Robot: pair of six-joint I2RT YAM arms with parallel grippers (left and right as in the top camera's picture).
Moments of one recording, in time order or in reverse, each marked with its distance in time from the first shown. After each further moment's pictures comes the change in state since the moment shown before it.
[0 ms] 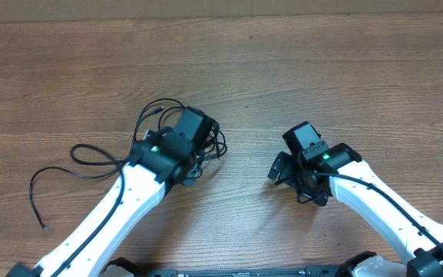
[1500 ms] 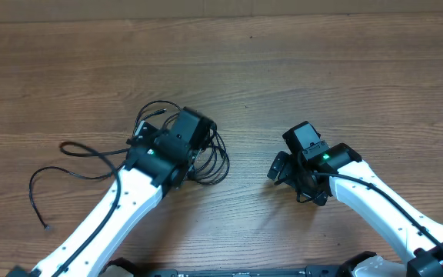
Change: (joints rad) left arm 0.000 -0.015 0.000 0.000 -0.118 0.150; right arm 0.000 0.000 0.000 0.005 -0.005 0.000
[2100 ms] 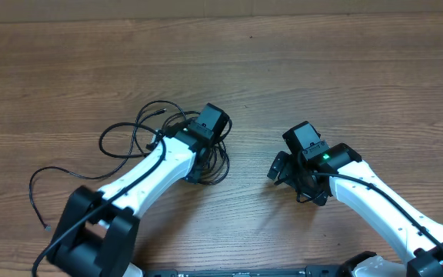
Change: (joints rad) left arm 0.002 0.367 0.000 0.116 -0.002 -0.221; right arm 0.000 0.000 0.000 0.000 0.000 0.000
